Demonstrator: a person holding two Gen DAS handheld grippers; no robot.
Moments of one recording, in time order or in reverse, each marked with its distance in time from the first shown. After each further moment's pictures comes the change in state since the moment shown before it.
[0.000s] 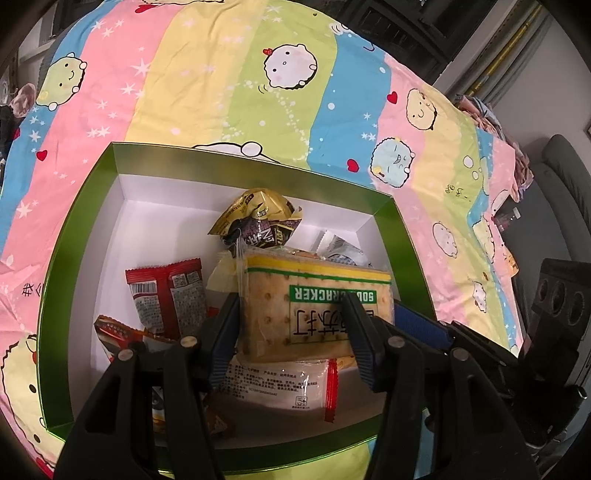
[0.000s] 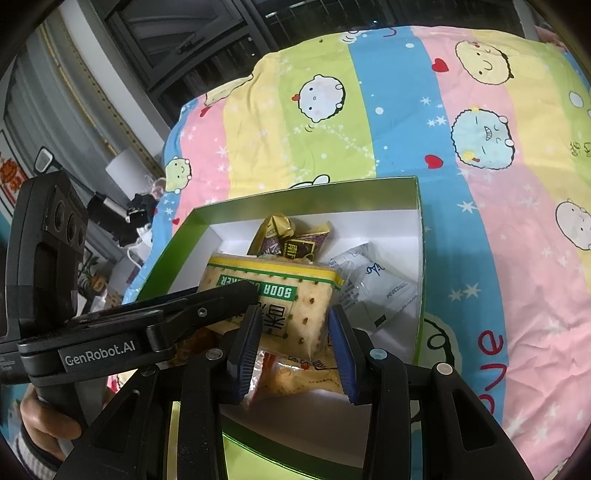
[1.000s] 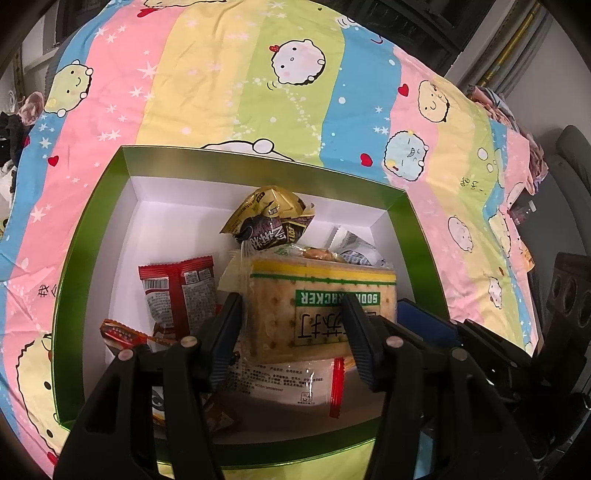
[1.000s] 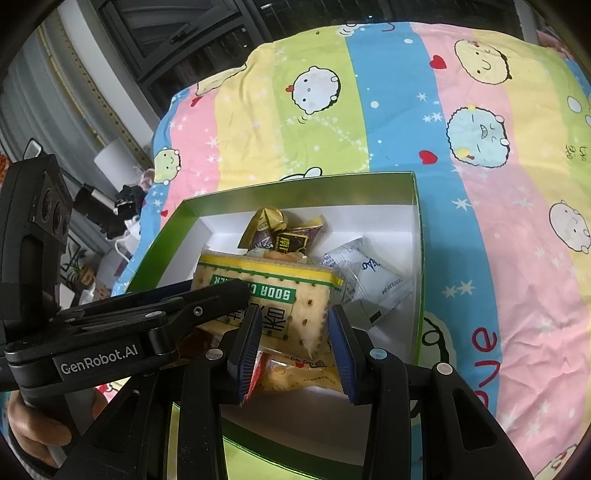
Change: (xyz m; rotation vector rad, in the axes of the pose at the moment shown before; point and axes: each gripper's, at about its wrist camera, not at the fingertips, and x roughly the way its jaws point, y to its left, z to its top) left arm 0.000 -0.006 0.001 0.012 0.022 0.084; right arm 0.003 0.004 0.004 -0.005 0.040 -0.050
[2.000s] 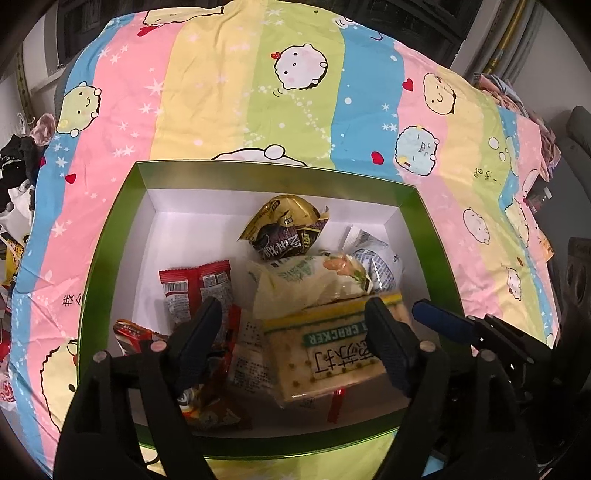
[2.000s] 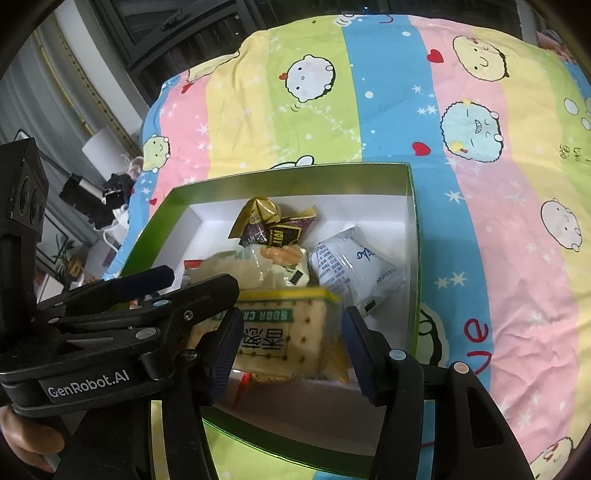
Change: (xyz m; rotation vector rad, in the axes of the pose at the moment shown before) left arm -0.007 -0.007 -0.001 0.051 -0.011 0.095; right arm 0.002 0.005 0.000 -0.002 0.057 -0.059
